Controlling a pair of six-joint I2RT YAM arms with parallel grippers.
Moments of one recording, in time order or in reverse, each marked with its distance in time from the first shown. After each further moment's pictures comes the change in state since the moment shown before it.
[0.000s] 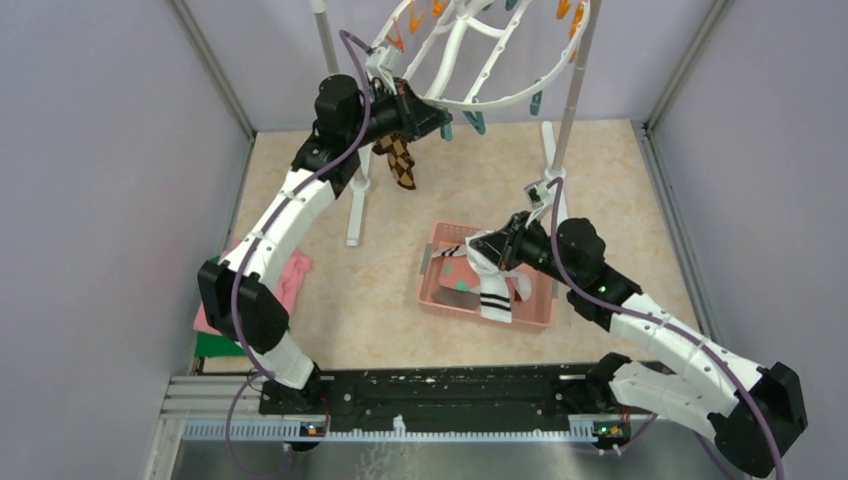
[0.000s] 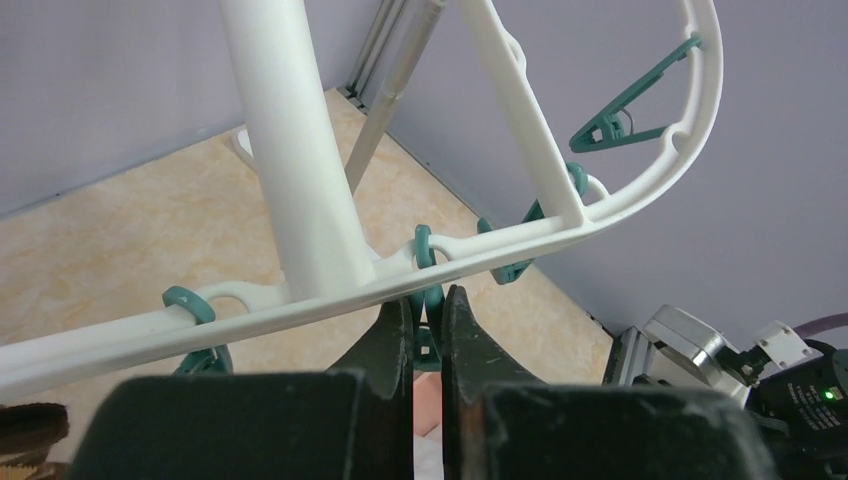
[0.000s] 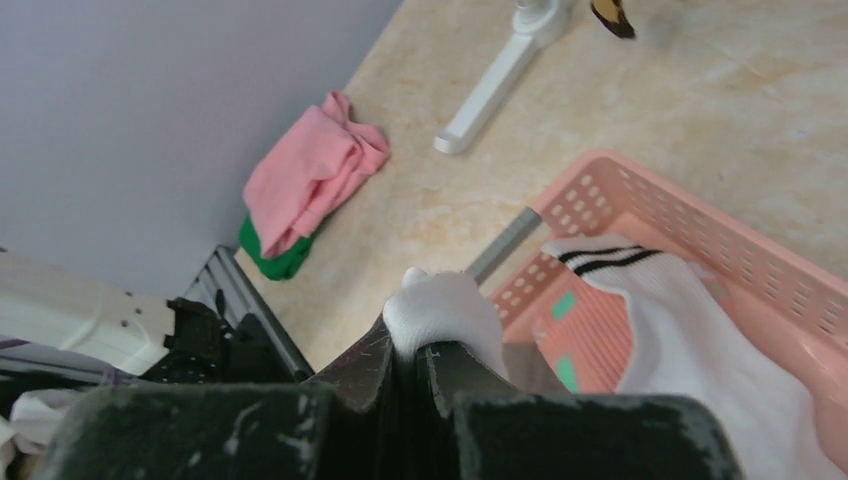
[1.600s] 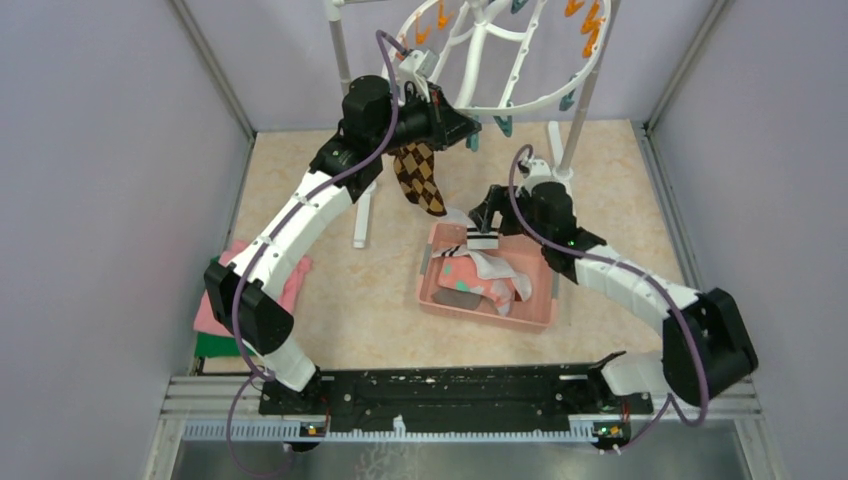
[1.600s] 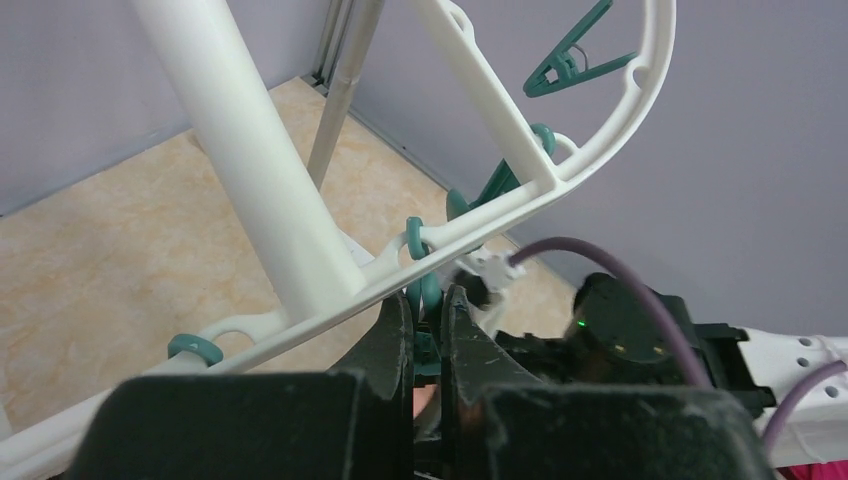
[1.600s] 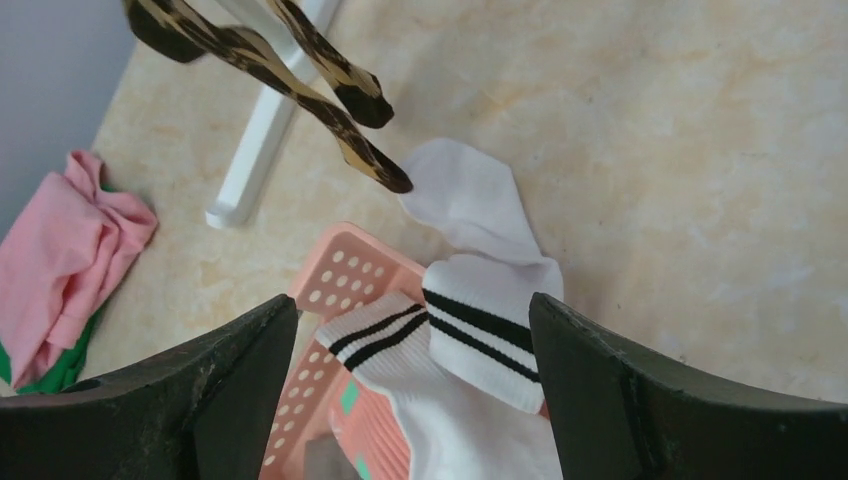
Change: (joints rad) left arm -0.153 0.018 0.104 -0.120 -0.090 0.086; right arm -0.153 0.337 0.117 0.028 0.211 -0.161
